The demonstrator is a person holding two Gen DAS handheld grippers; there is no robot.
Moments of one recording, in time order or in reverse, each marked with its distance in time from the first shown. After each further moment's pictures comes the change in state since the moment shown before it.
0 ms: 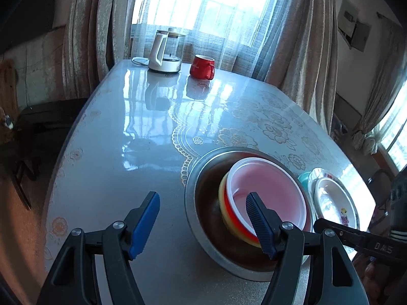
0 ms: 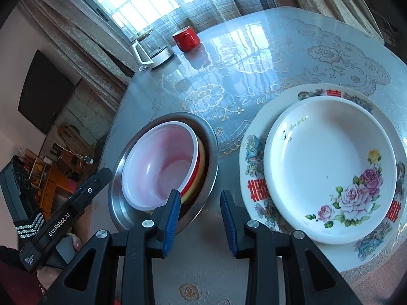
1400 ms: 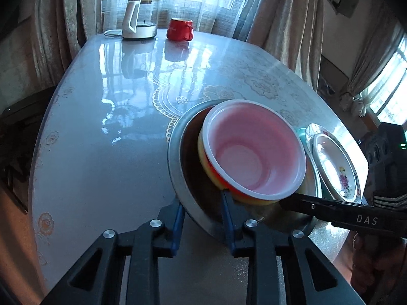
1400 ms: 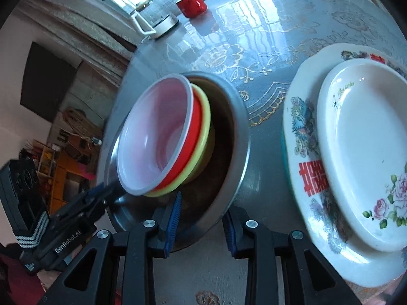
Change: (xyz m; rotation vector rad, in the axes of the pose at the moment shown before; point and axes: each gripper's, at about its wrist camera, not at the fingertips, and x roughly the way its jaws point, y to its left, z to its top) left arm 0.022 0.002 -0.011 0.121 0.206 -0.068; right arm 0.055 0.006 0.003 0.038 0.159 0.075
